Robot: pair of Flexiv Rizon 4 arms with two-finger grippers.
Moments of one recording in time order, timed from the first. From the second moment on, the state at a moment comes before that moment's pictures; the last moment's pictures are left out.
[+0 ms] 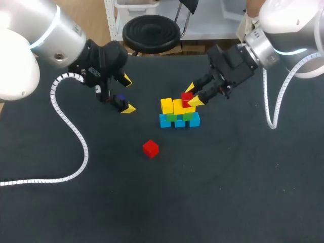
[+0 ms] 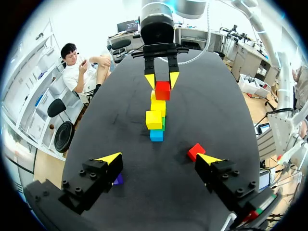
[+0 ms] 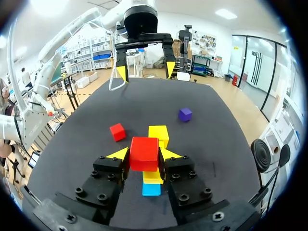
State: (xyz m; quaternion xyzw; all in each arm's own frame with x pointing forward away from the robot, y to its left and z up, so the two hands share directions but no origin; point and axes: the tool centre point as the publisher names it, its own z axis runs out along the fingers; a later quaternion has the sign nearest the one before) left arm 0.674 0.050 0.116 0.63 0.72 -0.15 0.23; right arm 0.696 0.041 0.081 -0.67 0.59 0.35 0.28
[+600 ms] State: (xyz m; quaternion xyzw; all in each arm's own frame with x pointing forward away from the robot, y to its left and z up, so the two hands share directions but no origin) left arm 0.674 0.050 0.116 0.63 0.72 -0.15 0.23; right arm 0.710 0.046 0.082 -0.68 0.58 0.35 0.28
